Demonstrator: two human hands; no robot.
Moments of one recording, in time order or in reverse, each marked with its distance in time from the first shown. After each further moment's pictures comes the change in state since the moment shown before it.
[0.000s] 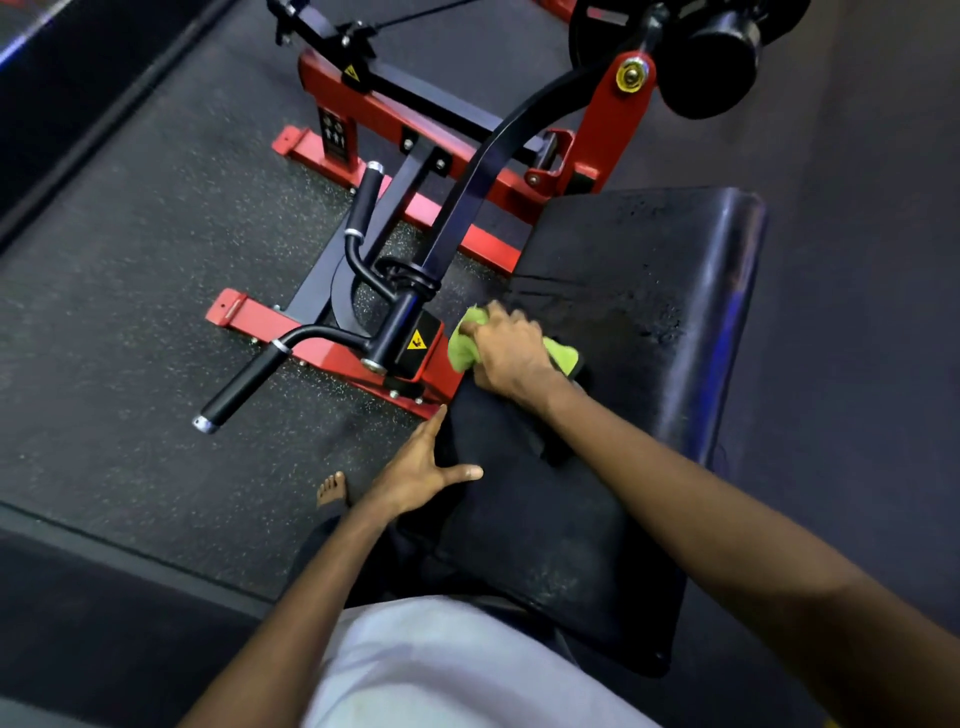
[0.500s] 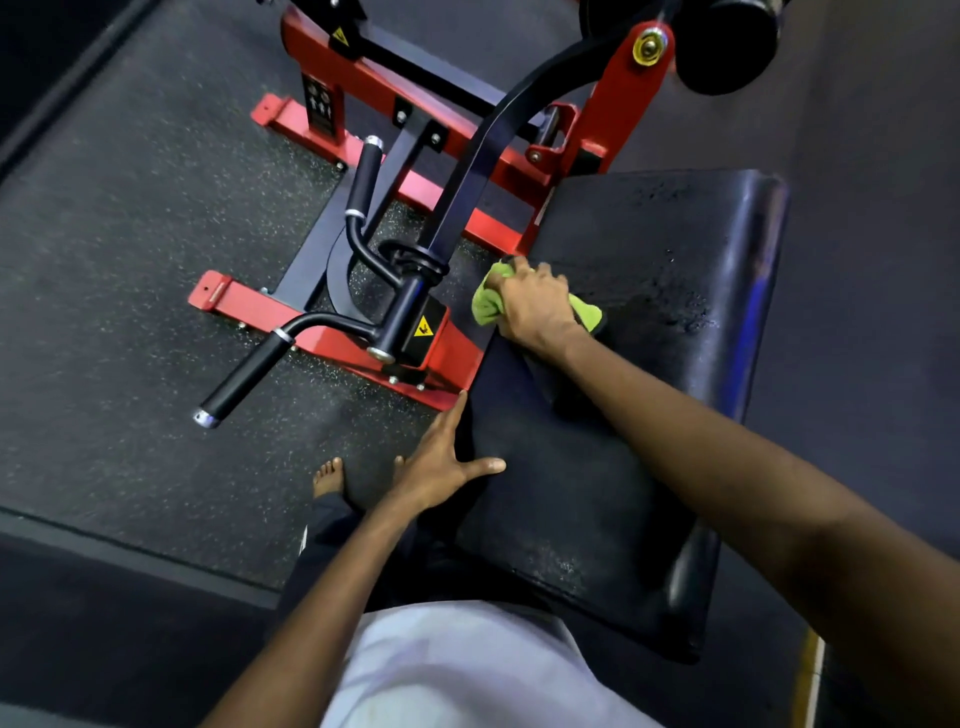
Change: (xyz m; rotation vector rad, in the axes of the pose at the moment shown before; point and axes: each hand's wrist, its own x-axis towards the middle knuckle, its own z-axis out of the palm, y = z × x) left_hand 0.005 -0.010 -0.001 0.038 -0.036 0.037; right_hand 0.050 0.018 -0.007 -0.051 0.000 0.109
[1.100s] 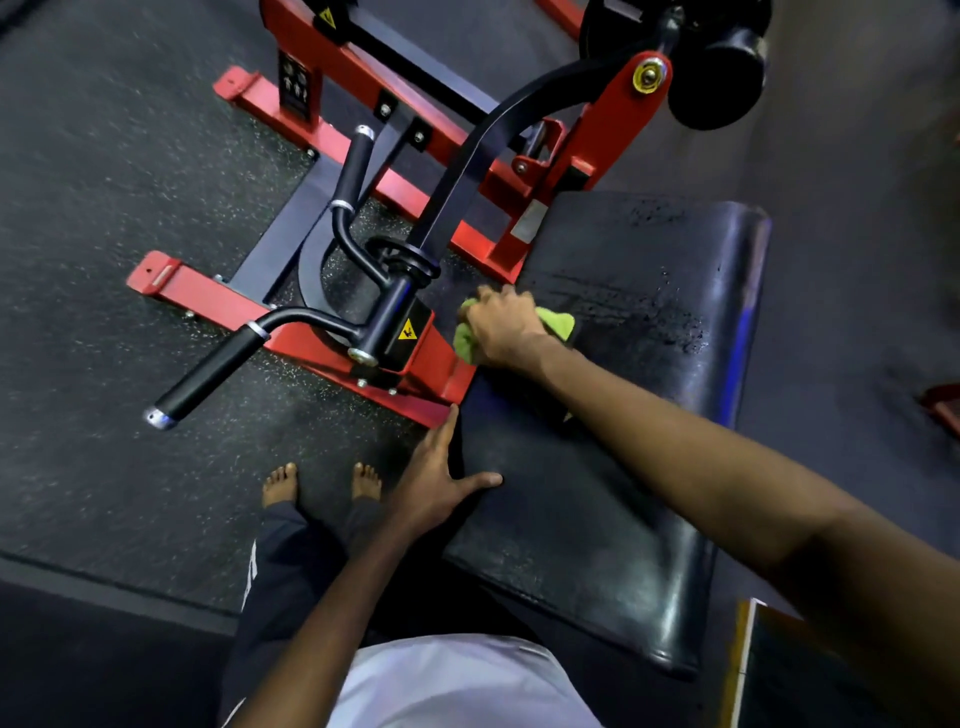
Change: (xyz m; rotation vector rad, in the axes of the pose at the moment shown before) left_hand -0.014 0.014 0.001 -0.078 0.059 0.069; right_hand 0.005 -0.041 0.005 -0.230 -0.118 -0.110
